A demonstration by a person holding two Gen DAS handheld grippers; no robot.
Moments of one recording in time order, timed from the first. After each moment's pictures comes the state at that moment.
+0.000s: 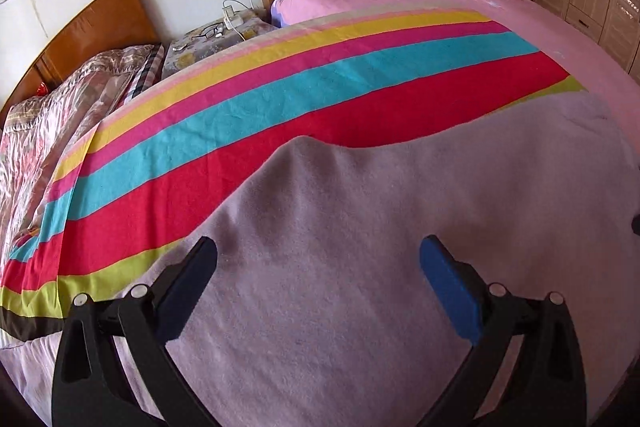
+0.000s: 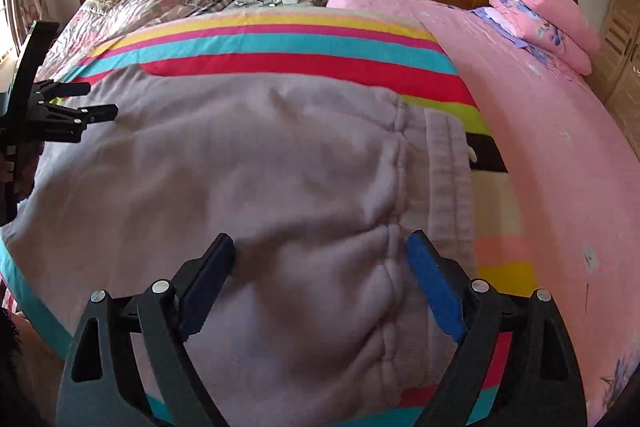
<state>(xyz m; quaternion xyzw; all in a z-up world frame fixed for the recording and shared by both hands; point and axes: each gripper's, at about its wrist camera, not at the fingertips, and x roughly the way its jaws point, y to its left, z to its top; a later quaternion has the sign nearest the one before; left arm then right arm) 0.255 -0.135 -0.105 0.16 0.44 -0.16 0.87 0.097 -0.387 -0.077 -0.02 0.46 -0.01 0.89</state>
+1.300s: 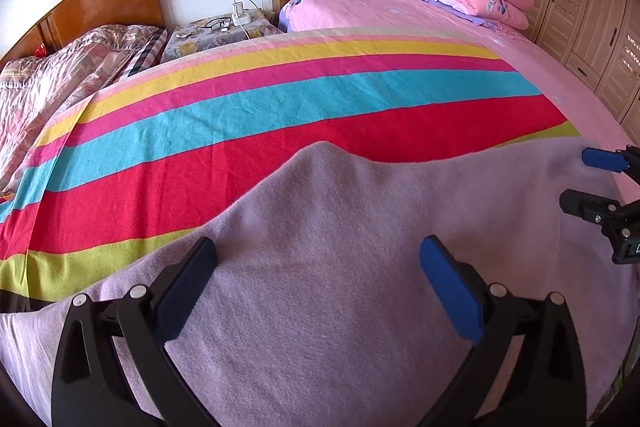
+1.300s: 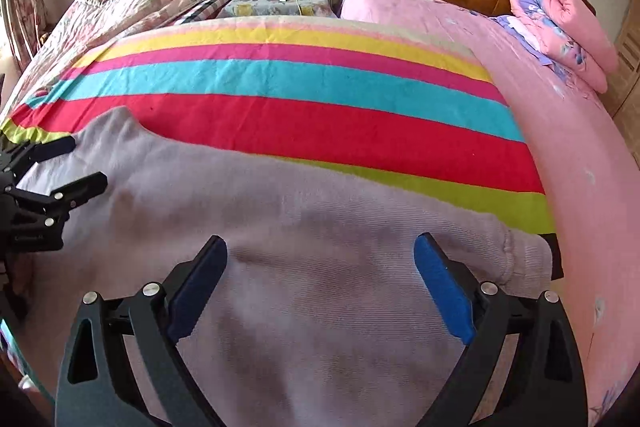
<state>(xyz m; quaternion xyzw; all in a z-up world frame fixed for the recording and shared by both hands) 0.253 -0.103 -0.098 0.07 0.42 -0.17 0.89 0.208 -0.313 -0.059 -0.03 0.46 0.00 0.89</state>
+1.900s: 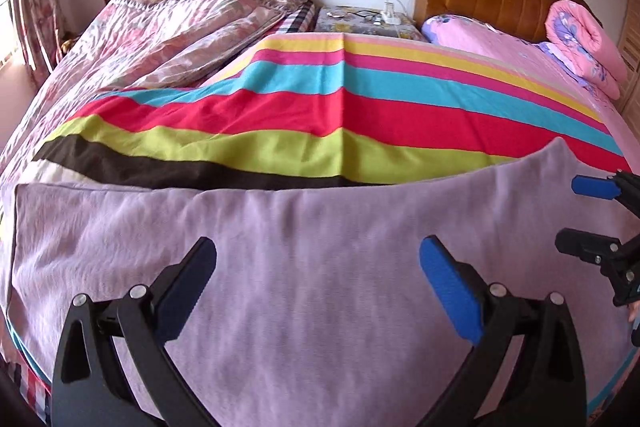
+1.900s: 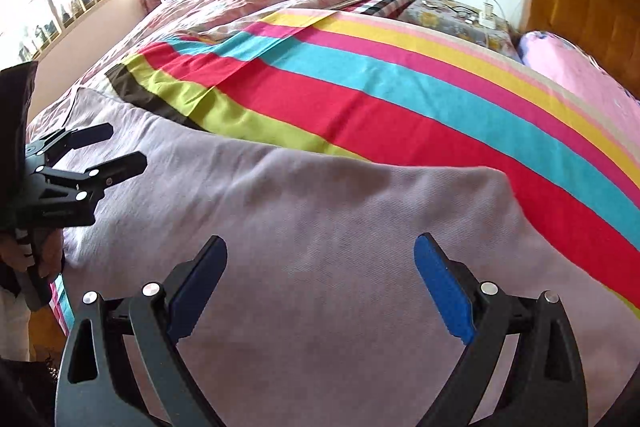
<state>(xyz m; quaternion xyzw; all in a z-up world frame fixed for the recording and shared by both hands) 0.199 0.151 -0.078 -0.01 0.44 0.02 0.90 0.239 -0.060 -0.065 -0.08 0.47 0.25 0.84</state>
